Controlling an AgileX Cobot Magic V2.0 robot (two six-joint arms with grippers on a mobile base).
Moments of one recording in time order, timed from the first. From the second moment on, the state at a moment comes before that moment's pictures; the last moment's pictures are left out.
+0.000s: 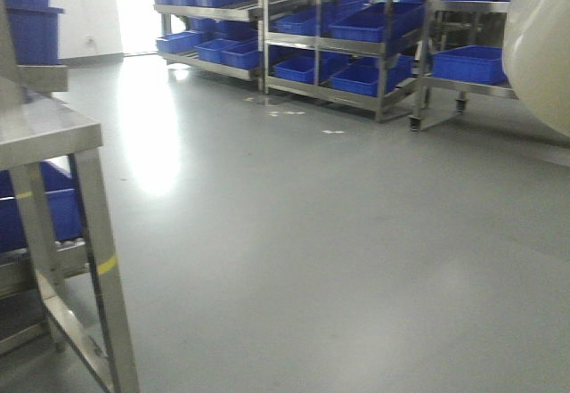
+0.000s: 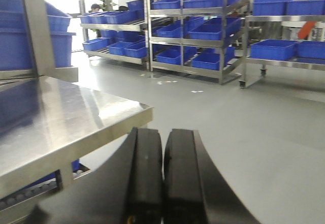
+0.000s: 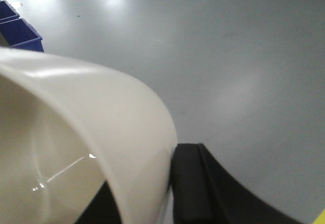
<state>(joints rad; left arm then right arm) -0.15 -0.01 0.01 -0.07 0.03 0.10 0.08 0.54 -0.54 0.13 0.47 0.06</state>
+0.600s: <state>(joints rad) -0.15 -0.01 0.01 -0.07 0.03 0.10 0.08 0.54 -0.54 0.13 0.47 0.06</state>
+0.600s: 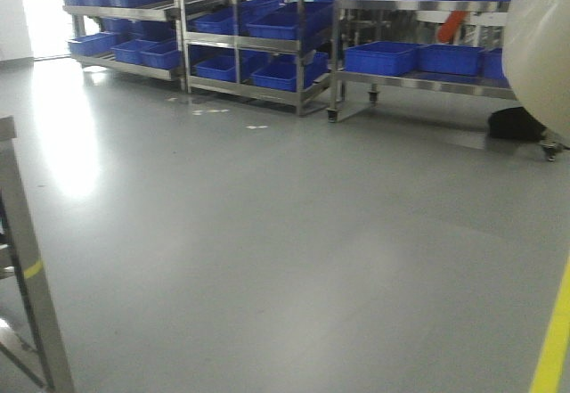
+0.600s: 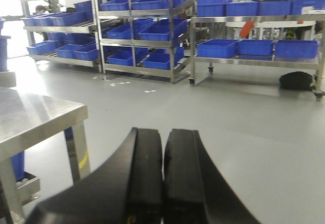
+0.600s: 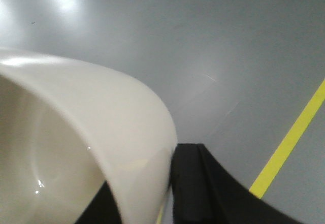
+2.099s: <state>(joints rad) -0.15 -0.01 0.01 -0.07 0.03 0.10 0.08 0.54 -0.54 0.13 0.48 0.06</state>
